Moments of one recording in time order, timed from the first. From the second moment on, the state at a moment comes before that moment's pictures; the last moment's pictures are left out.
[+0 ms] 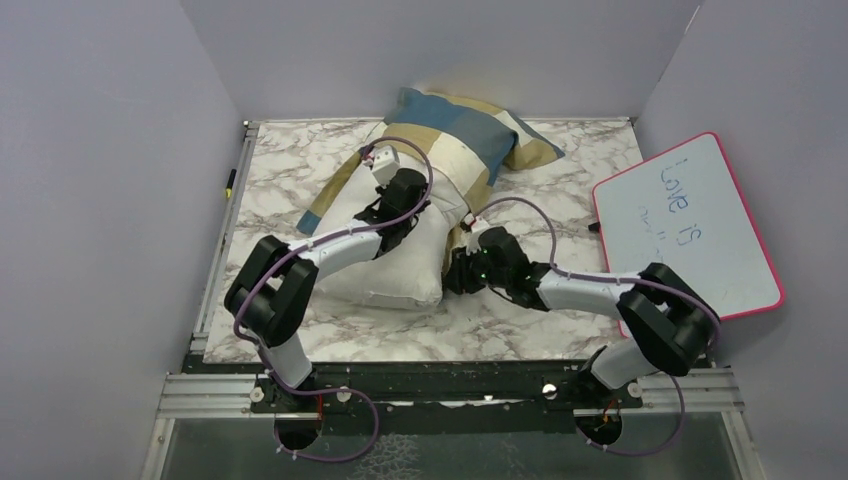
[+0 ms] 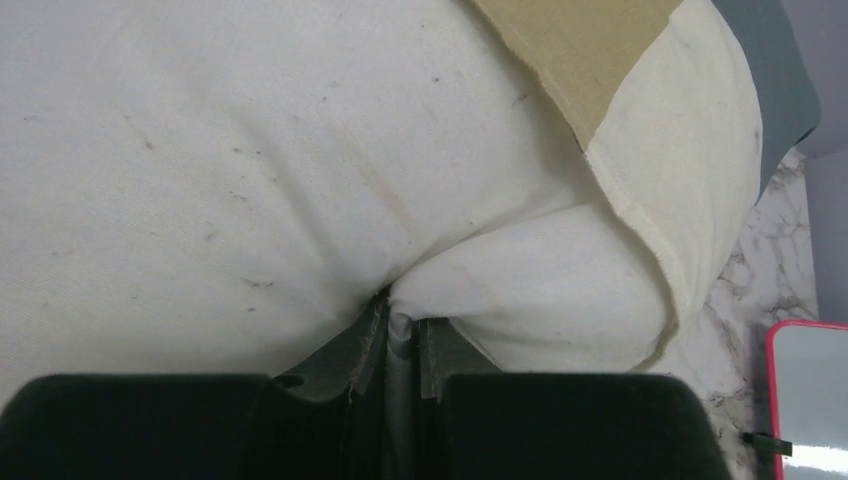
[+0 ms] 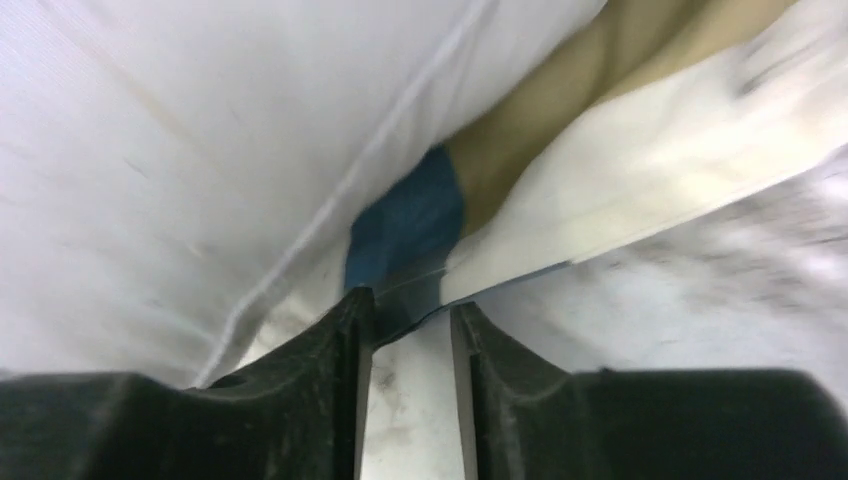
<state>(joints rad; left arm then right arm) -0.62 1.71 1.09 0.13 -0.50 -0.81 0.76 1.53 0.60 0.30 -0.21 0.44</state>
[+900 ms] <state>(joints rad) -0.64 1.67 0.89 0.43 -0.45 -0.82 0.69 1.76 0.96 0.59 0.35 -0.41</state>
